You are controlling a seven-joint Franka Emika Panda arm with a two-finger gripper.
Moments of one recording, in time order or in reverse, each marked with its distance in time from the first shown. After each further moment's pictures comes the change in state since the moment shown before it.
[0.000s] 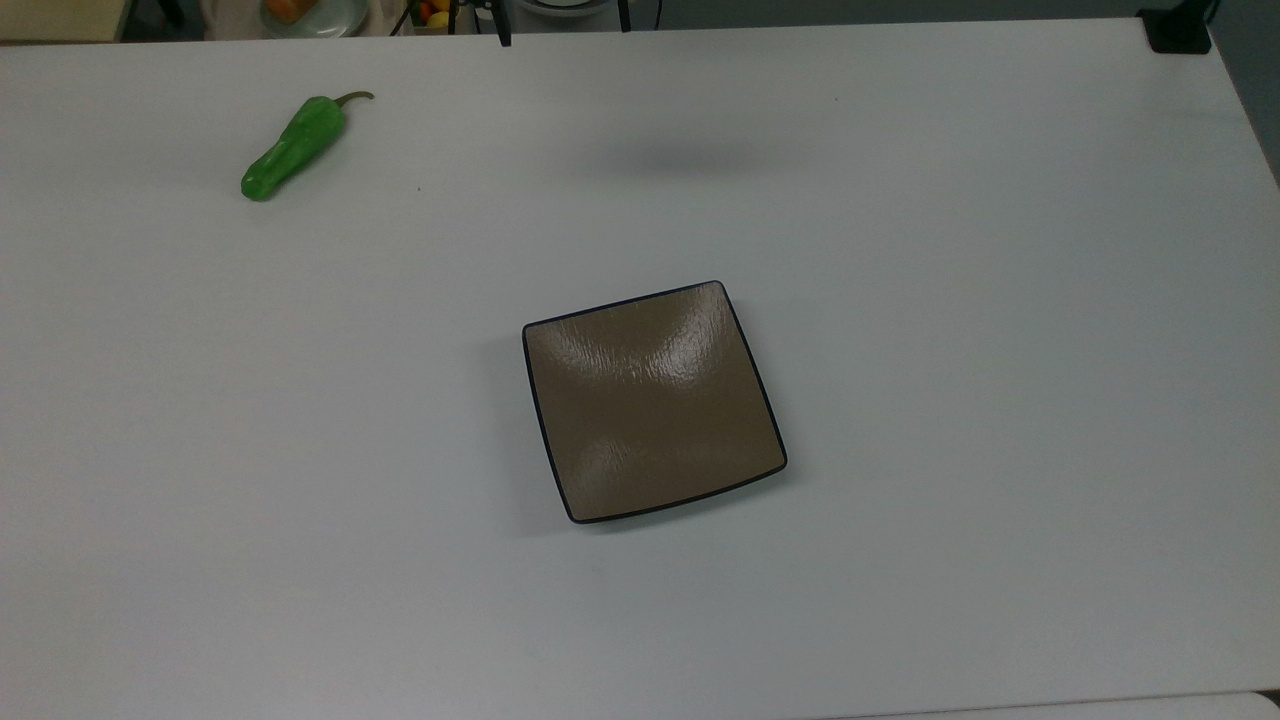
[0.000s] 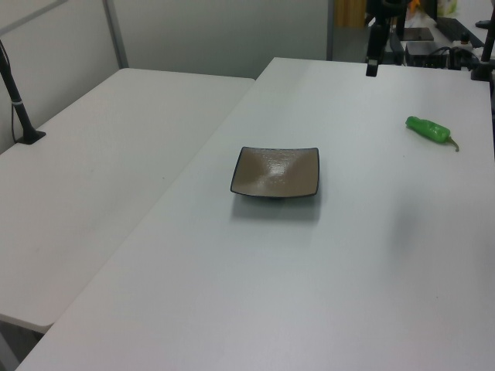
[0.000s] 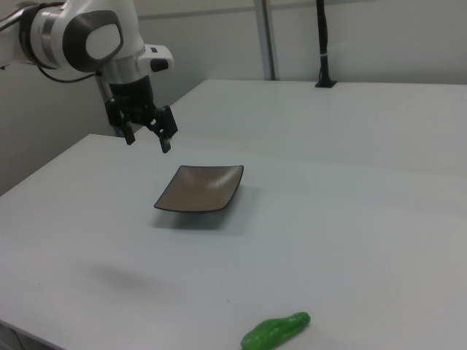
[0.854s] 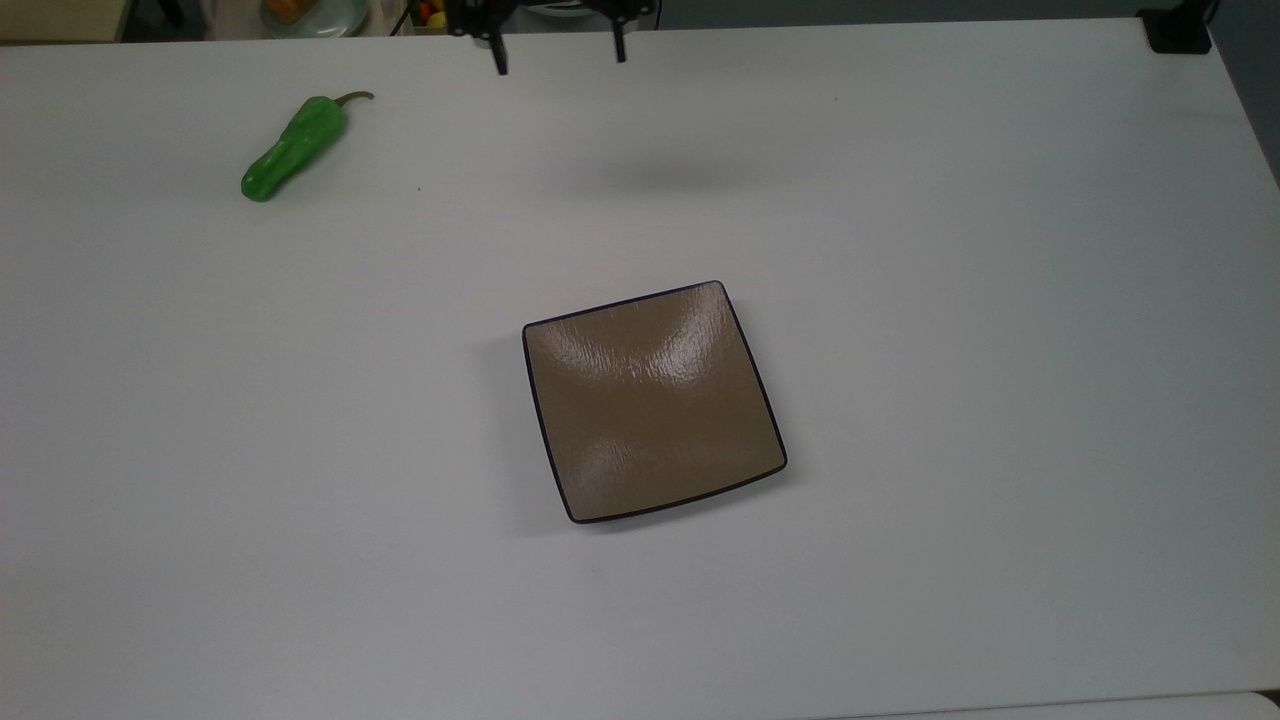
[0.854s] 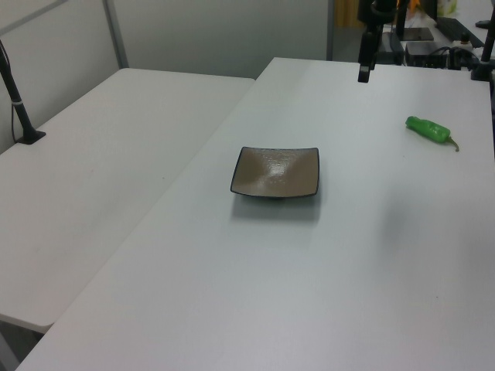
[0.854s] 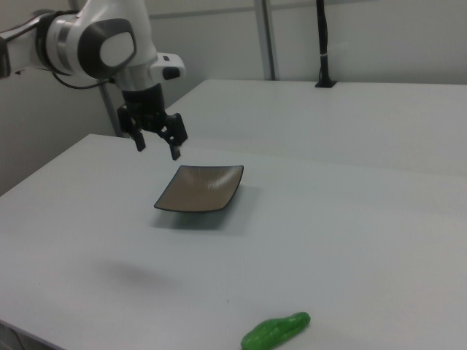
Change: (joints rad) arm -0.041 0.045 0.021 0.009 -0.001 0.013 0.000
